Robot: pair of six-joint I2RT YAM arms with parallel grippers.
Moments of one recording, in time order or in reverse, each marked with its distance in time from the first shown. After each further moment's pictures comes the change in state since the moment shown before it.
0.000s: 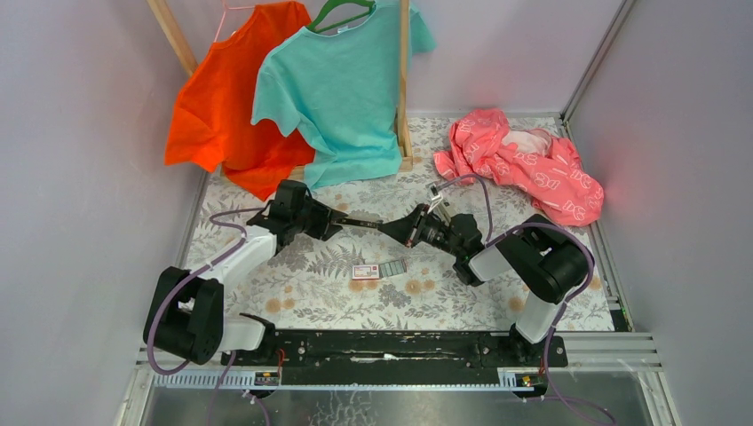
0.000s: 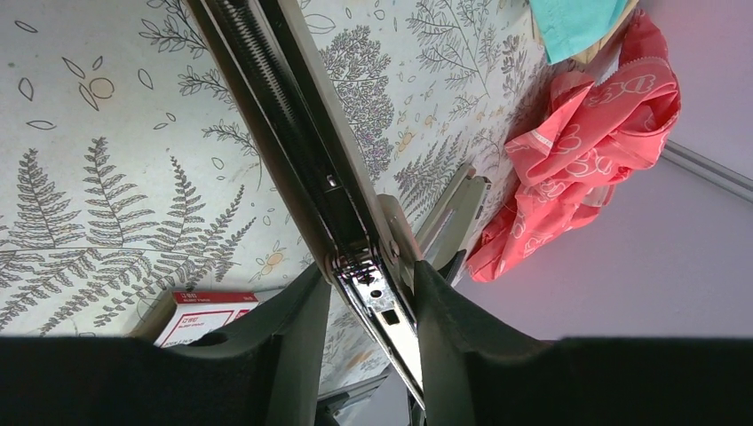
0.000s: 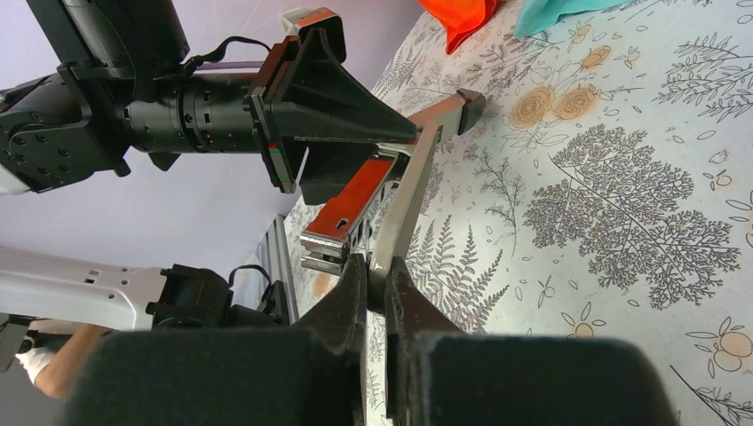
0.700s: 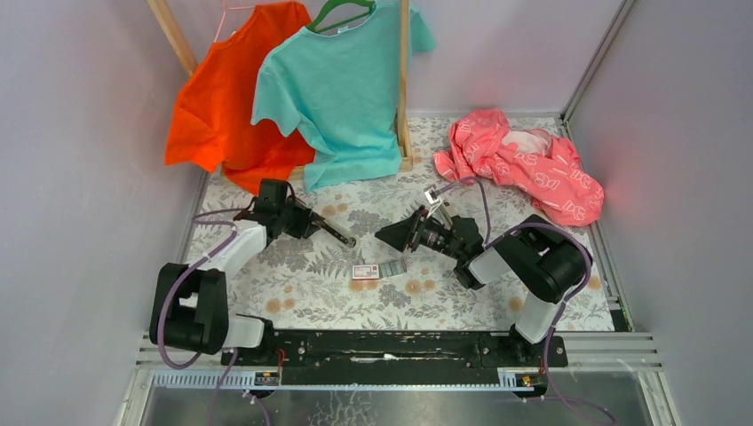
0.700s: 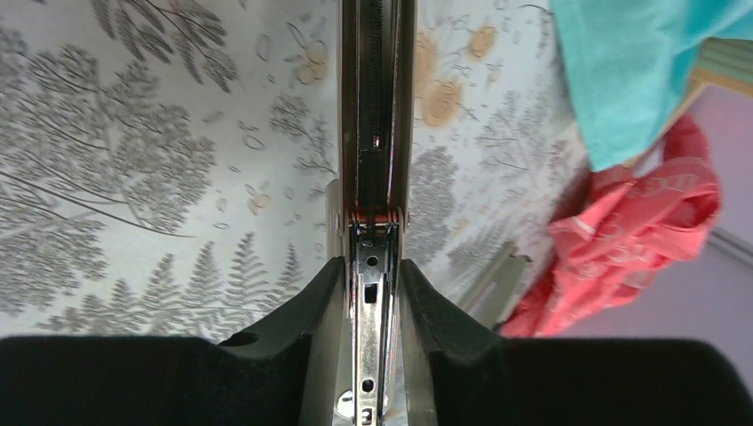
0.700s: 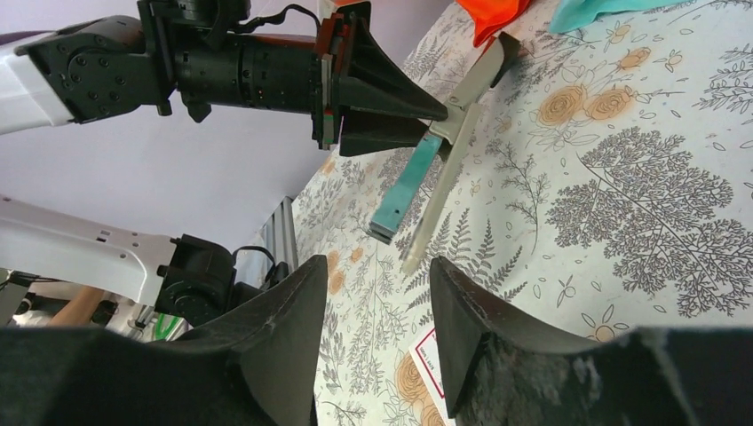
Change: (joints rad) left arm 0.161 0.021 0.011 -0.082 -0.029 0.116; right arm 0.016 0.010 -0.026 0.080 -0.038 -0.040
